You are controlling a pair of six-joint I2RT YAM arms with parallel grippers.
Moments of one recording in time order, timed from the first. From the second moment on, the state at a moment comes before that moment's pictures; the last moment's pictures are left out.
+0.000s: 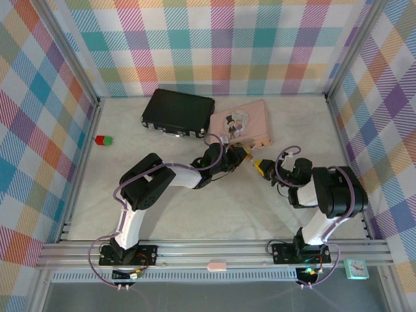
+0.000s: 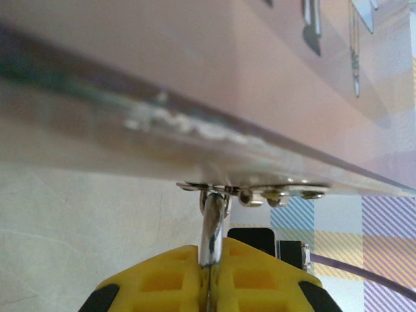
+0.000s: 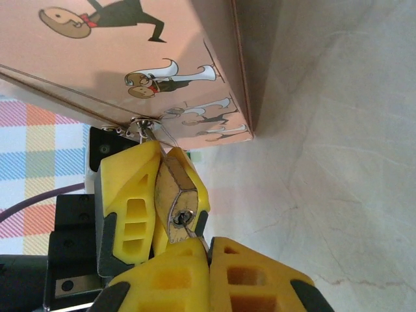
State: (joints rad) left arm -0.82 2.07 1.10 0.72 0.14 -1.40; right arm 0.05 1.71 0.28 1.16 -0.86 1.30
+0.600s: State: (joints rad) left arm -0.81 2.07 1.10 0.73 0.11 -1.43; right arm 0.05 1.83 0.38 1.22 -0.94 1.36
